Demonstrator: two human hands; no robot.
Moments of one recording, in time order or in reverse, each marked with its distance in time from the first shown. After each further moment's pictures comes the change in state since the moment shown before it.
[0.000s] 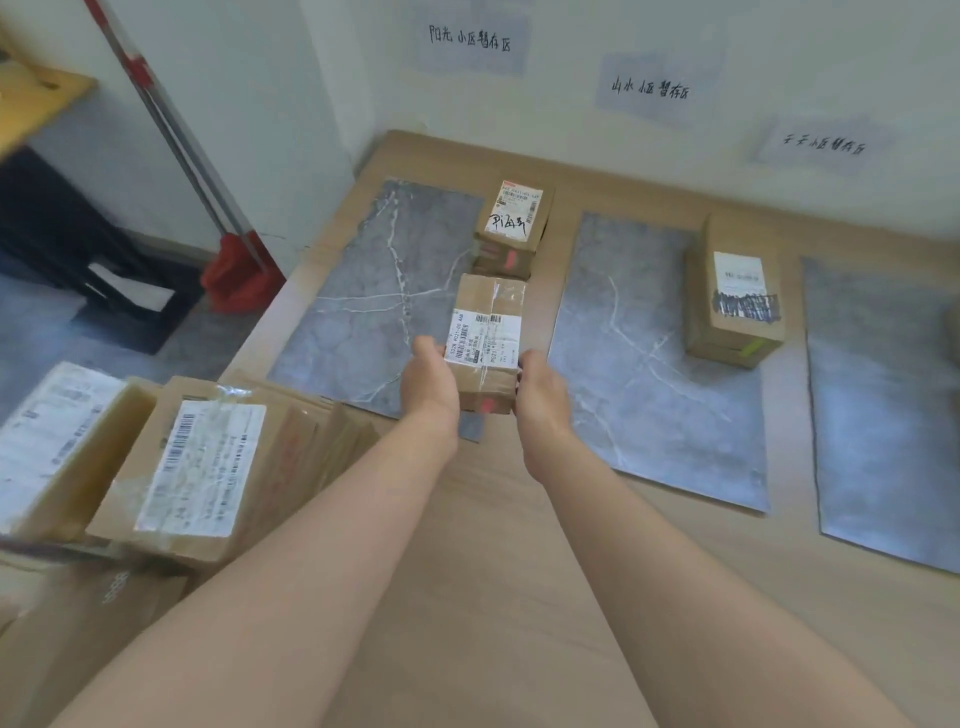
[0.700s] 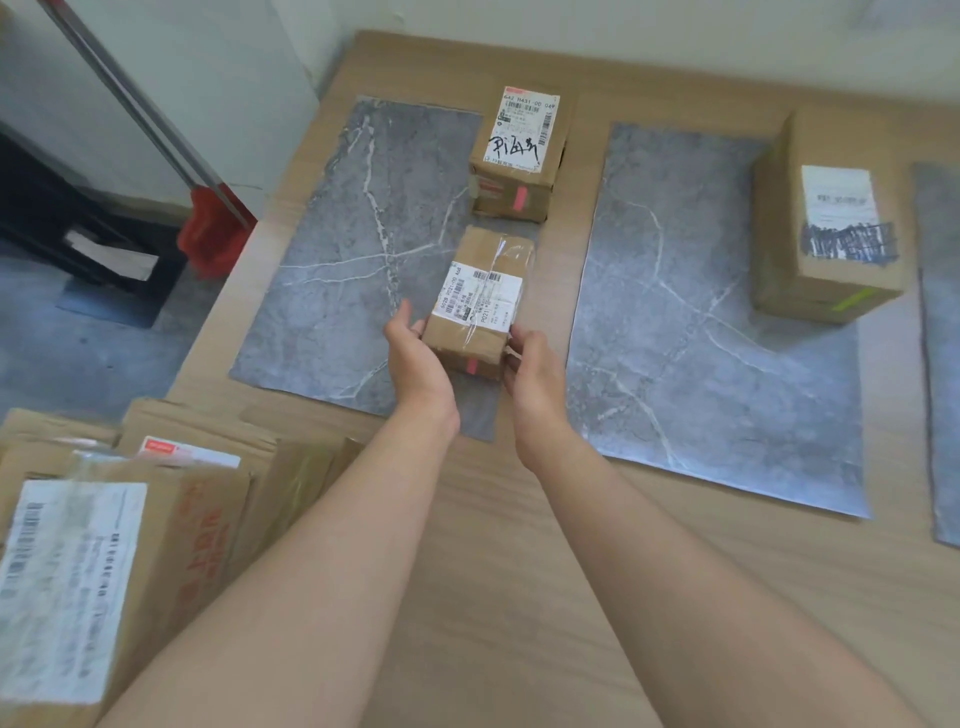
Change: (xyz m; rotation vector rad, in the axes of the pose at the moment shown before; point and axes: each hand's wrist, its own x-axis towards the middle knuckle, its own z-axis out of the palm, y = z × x) left_hand 0.088 -0.028 0.031 -0.212 0.048 -0.025; right_hand 0.091 0.043 0.038 0.201 0.018 0.042
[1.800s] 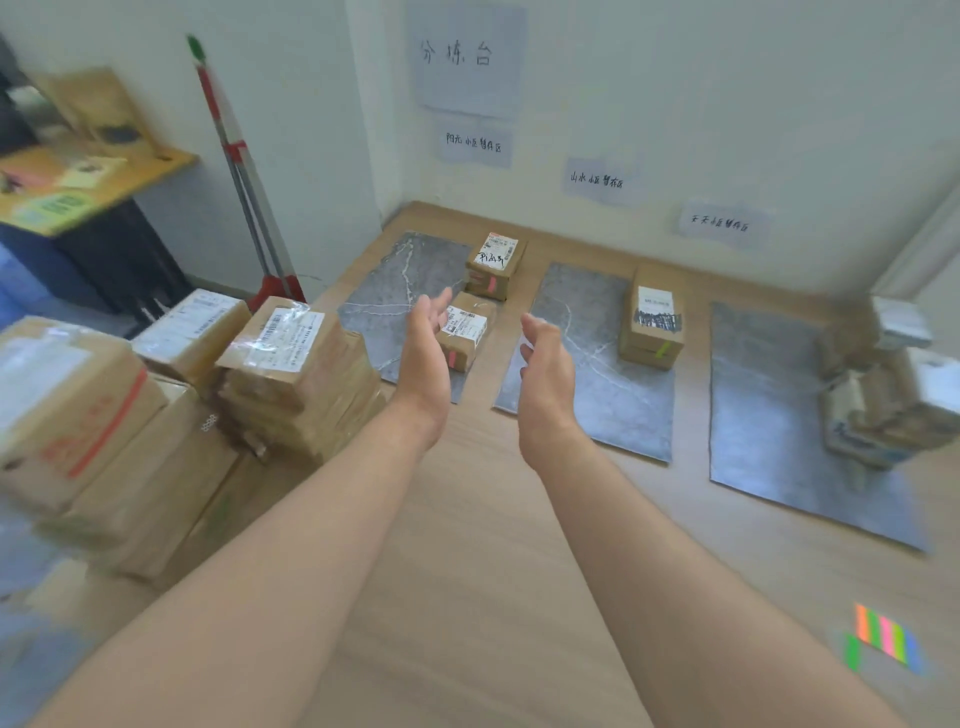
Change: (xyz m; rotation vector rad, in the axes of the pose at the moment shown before) left_hand -0.319 0.019 -0.107 0.080 -0.427 0.475; right_hand -0.302 -0.049 -0.136 -0.024 -0.154 -0.346
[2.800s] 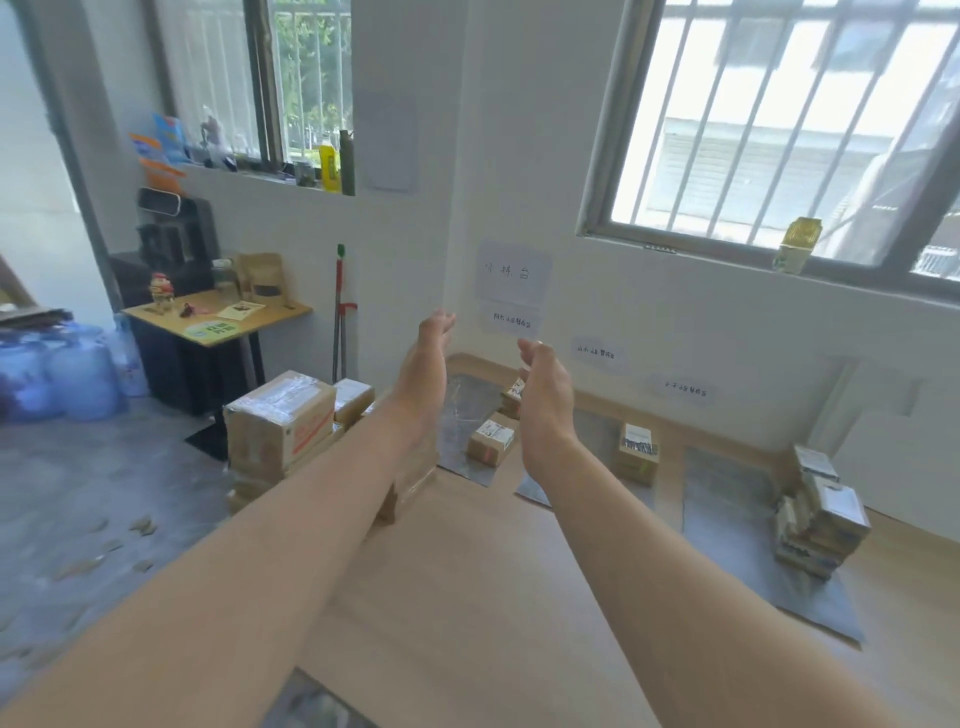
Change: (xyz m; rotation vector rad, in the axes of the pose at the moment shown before) left_hand -0.233 0.165 -0.077 0.083 -0.018 0.335; right_hand -0.290 -0.099 0.017 -0.025 -0.162 -0.350
